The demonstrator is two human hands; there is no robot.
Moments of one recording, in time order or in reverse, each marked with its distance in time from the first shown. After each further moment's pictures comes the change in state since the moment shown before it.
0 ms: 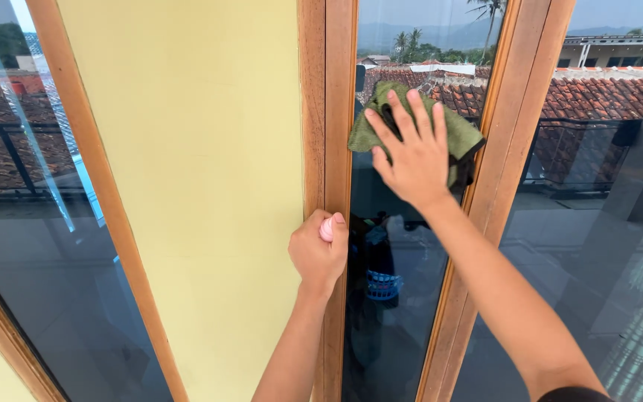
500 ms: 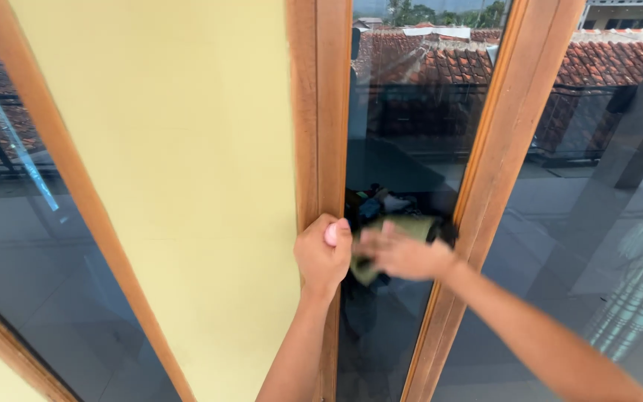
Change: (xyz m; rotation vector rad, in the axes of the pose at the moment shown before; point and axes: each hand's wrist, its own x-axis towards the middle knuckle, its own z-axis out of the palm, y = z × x) left_hand -0.038 -0.023 0.009 -0.131 -0.051 -0.132; right_hand -0.190 -0.014 0.069 0.132 -0.318 -0.795
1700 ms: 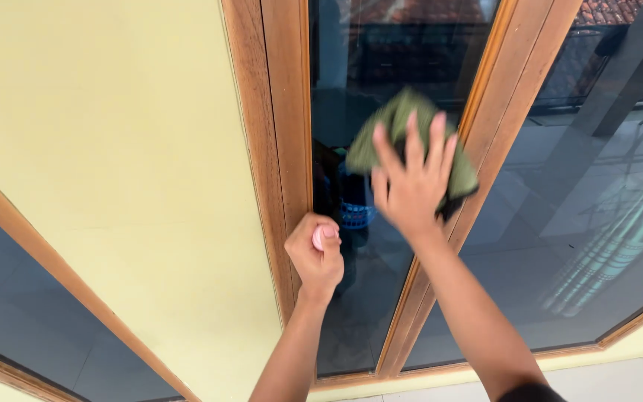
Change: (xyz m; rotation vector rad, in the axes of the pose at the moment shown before) left_hand -0.050 -0.028 0.036 -0.307 -0.022 0.052; right_hand 0.037 0.018 -0.054 -0.086 0.379 1.150
